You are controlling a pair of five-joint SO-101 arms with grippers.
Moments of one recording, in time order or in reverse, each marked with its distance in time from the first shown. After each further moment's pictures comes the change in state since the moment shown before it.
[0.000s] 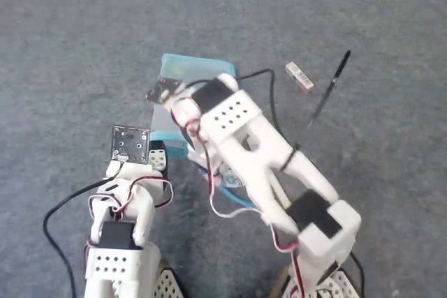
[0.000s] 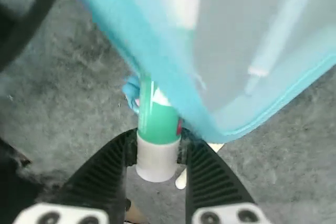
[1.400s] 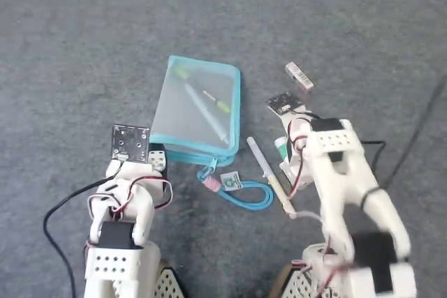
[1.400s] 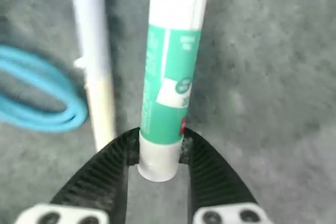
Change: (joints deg) left arm -0.3 0.0 -1.1 2.0 0.0; right arm 33.0 -28.3 57.6 -30.9 7.7
